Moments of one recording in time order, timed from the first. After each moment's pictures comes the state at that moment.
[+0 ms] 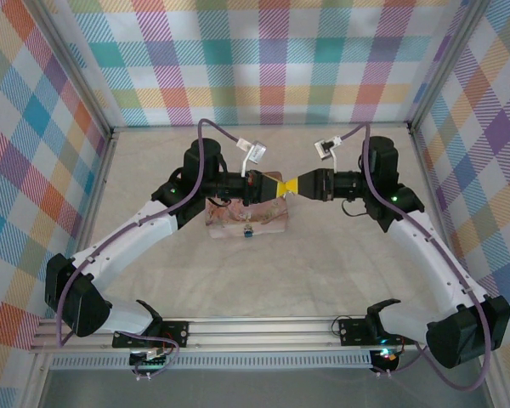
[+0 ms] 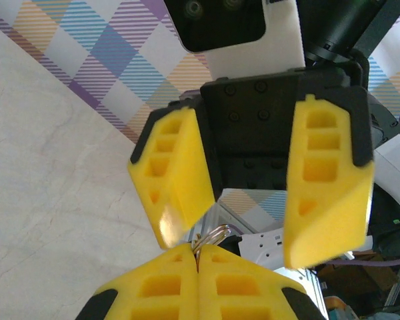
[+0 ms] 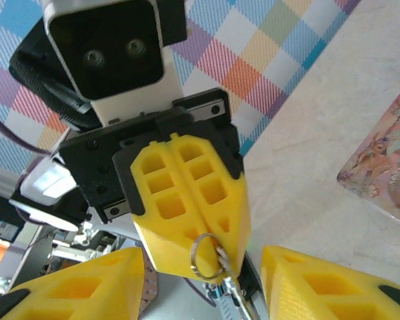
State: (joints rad) left arm -0.66 1.38 1.24 -0.09 0.83 -0.55; right arm 0.35 1.16 1.11 -0.27 -1.11 0.63
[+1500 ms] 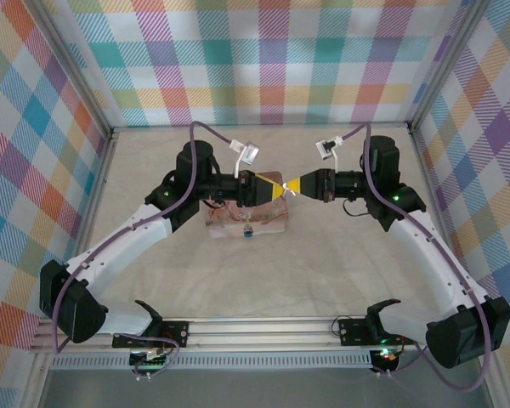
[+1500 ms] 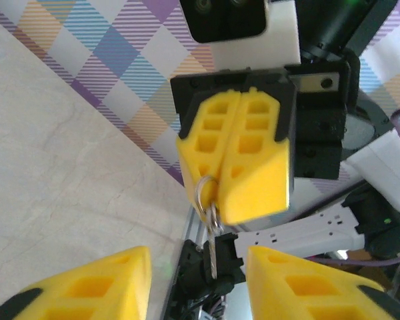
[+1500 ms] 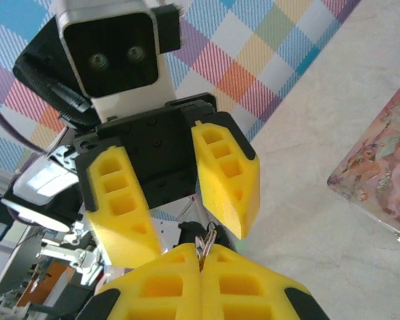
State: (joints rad) left arm -0.62 1.33 1.19 -0.08 0.85 -0.58; right arm 0.33 1.16 1.13 -0.30 -1.09 0.59
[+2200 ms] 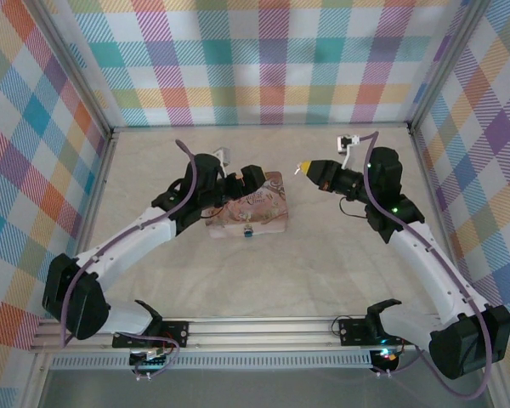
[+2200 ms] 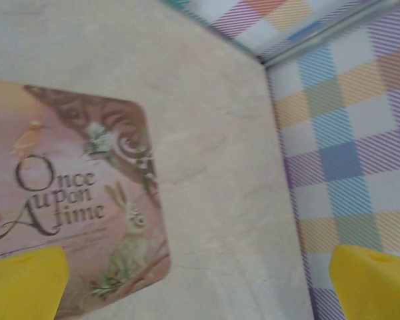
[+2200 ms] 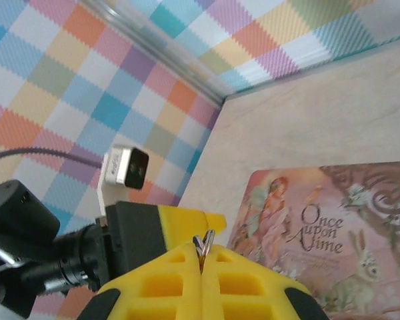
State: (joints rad) left arm -0.60 1.38 1.08 -0.21 0.15 -0.88; right arm 0.33 1.09 0.99 -0.11 -0.57 0.73
